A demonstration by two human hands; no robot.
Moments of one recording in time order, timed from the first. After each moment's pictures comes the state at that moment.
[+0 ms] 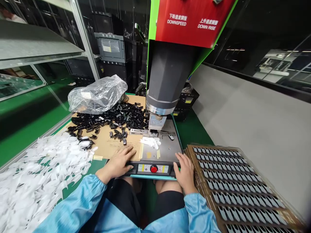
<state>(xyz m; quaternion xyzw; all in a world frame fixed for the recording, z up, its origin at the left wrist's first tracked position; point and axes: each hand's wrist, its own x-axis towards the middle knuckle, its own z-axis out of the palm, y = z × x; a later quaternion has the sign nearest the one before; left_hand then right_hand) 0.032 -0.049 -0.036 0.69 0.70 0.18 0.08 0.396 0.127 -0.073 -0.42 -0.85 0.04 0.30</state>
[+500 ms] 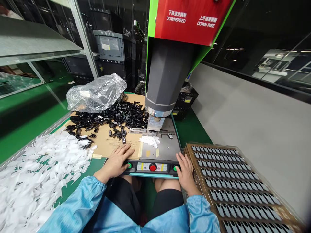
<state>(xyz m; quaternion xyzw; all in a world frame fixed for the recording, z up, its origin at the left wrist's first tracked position) 0.030 -0.061 -0.052 0.68 0.71 0.17 0.04 0.427 0.129 -0.098 -0.40 -0.88 0.04 0.25</state>
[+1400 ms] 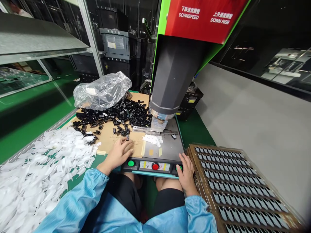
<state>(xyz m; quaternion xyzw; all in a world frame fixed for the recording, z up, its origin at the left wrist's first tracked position) 0.016 -0.050 -0.042 0.59 0.75 0.31 0.05 0.414 0.124 -0.103 -0.42 -0.85 0.08 0.29</state>
